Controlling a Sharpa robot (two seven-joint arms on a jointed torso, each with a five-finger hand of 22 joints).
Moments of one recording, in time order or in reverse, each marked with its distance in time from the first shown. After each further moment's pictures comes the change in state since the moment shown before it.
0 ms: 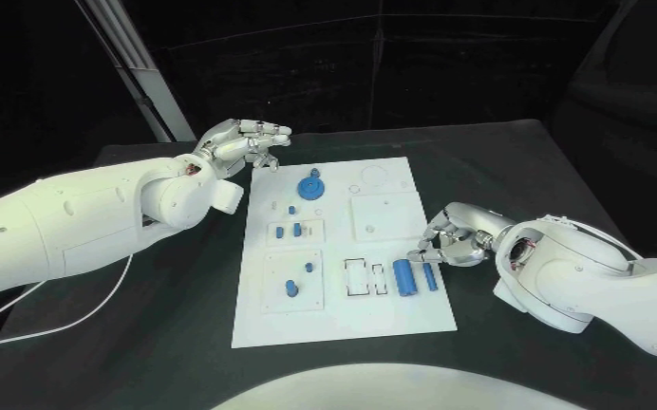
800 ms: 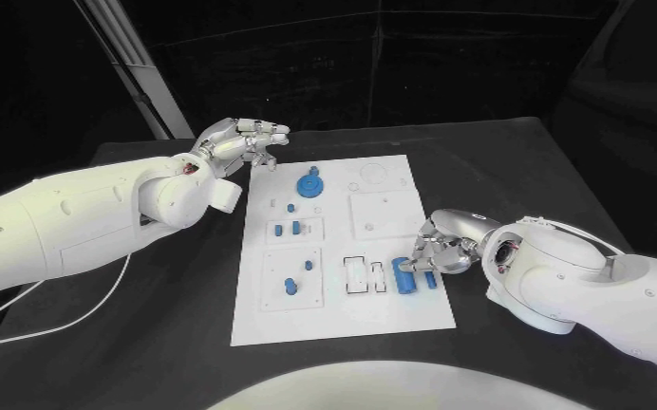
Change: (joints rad) left arm -0.002 -0.002 0.000 0.000 0.000 0.000 0.000; left_hand 0.000 0.000 0.000 0.000 0.000 0.000 0.000 0.000 0.000 0.000 0.000 0.000 0.000 0.000 0.000 0.000 0.000 0.000 0.000 0.000 0.000 0.000; right arm -0.013 0.043 -0.001 0.001 -0.120 0.085 -0.054; right_hand -0.015 0.015 -0.044 0.000 0.020 -0.010 -0.003 0.065 0.017 0.029 -0.007 0.123 0.152 0.000 0.000 0.000 0.012 -0.016 0.015 0.000 0.020 0.050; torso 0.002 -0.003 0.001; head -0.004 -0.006
